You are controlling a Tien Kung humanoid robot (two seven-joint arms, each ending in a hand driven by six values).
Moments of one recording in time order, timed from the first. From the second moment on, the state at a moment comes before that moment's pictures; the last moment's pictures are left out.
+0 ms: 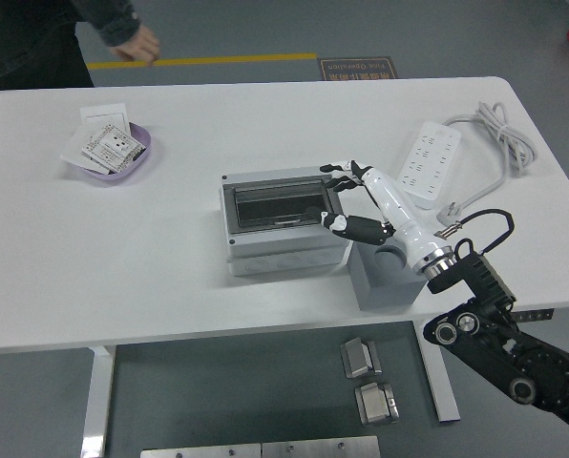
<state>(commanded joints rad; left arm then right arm) 0.08 0.03 -1.70 -0.18 1.54 0.02 0.42 0.29 -0.32 0.86 1.39 -1.60 -0.43 0.15</state>
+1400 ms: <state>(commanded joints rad) 0.15 0.07 -1.62 -0.18 1.51 0.01 0.38 -0.10 -0.27 1.48 1.45 -1.30 -0.42 0.34</state>
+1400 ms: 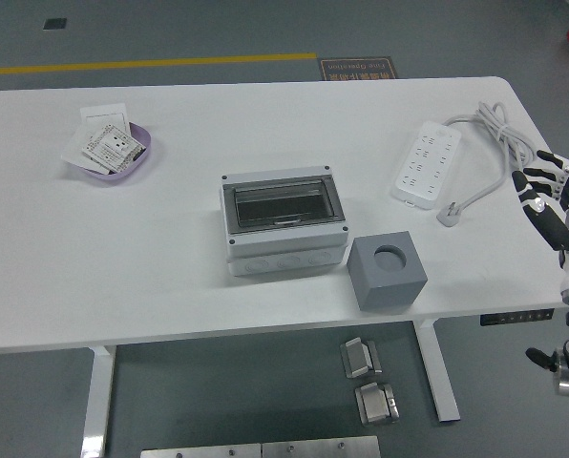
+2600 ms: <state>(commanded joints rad) 0.26 0.14 -1.25 -0.20 1.11 0.00 0.15 -0.14 -0.17 1.56 1.41 -1.23 -0.42 0.37</state>
